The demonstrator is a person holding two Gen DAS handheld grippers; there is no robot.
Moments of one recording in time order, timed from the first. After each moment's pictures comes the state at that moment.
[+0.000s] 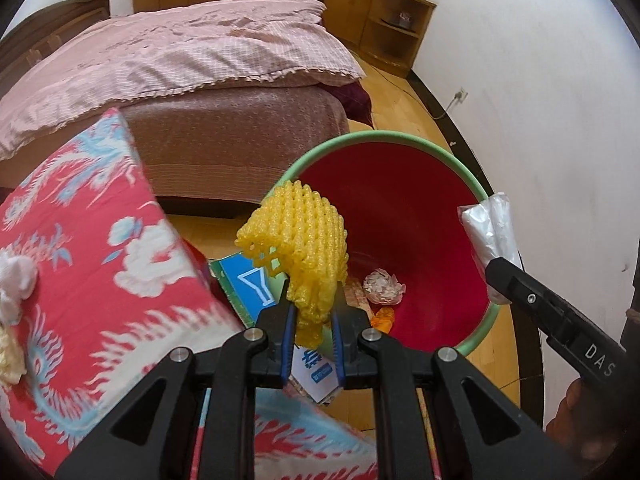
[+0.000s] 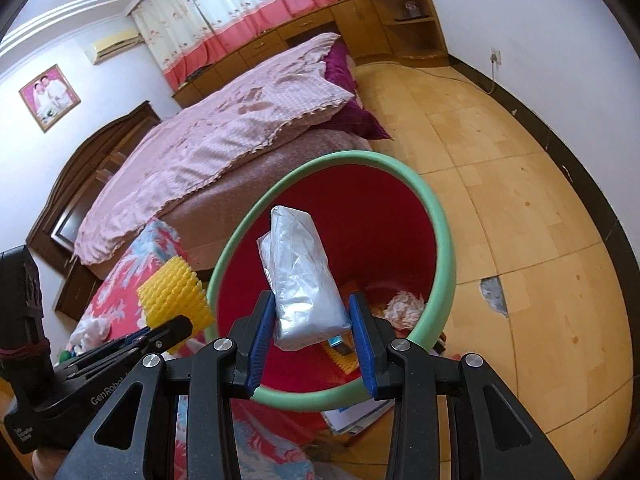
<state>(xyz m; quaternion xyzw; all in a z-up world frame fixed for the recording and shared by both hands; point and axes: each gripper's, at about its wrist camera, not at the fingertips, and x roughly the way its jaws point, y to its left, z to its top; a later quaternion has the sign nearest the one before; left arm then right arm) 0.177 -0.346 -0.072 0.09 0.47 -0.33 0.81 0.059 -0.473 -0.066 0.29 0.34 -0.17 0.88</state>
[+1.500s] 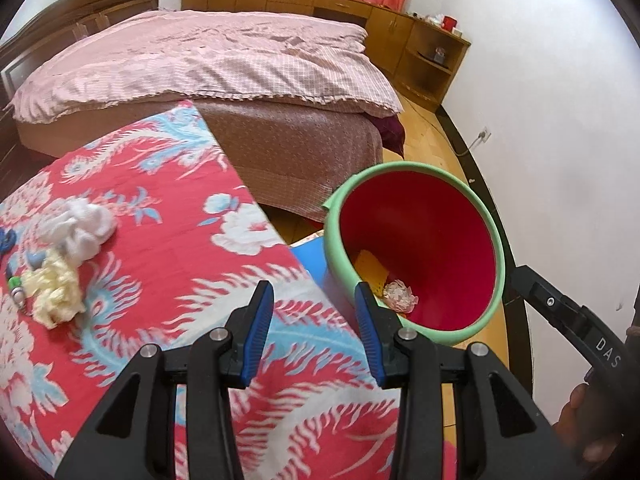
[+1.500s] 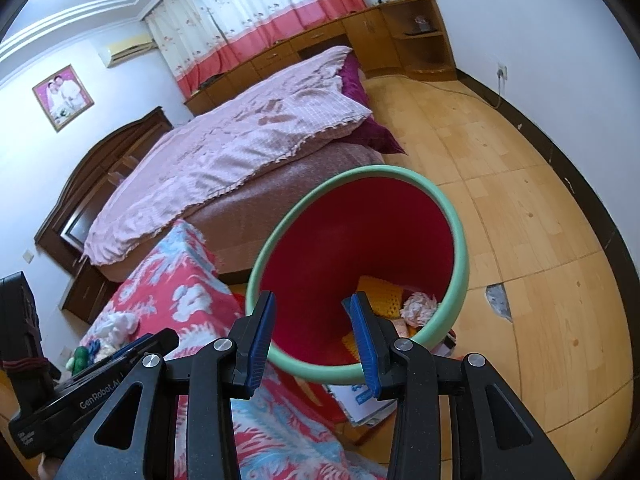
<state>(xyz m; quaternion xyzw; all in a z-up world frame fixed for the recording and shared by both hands) 0.161 -0.268 -0.037 0.02 0.45 -0.28 0.85 0.043 -0.433 -0.031 0.28 0.32 -0.16 0.89</state>
